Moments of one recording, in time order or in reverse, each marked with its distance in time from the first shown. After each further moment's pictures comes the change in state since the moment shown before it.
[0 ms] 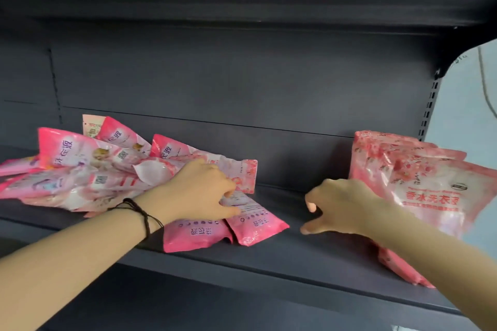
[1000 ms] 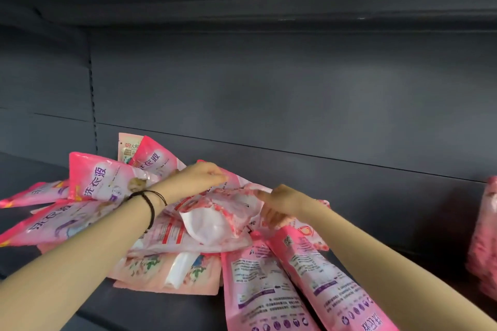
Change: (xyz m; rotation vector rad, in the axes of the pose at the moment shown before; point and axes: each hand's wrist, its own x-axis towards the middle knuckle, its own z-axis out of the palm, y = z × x) left_hand 0.025 -0.219 0.117 -0.928 -0.117 -0.716; right_hand 0.308 -0.113 0.012 1.176 -0.244 0.148
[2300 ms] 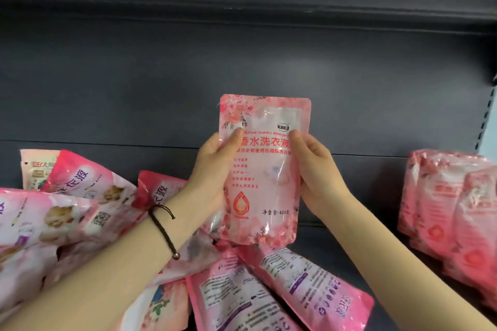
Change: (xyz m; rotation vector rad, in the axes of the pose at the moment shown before) left_hand -0.006 0.115 0.055 -1.232 -0.005 0.231; right_hand -0.102 -0.002 -0.049 0.956 0.576 -0.406
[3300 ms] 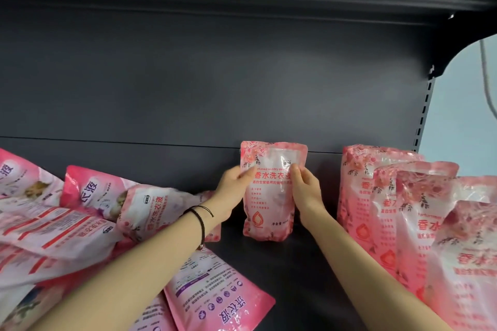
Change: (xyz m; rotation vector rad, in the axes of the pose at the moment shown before) left_hand 0.045 -0.147 0.133 0.393 -0.089 -0.149; right_hand 0.056 0.062 -0.186 -0.335 0.308 0.086
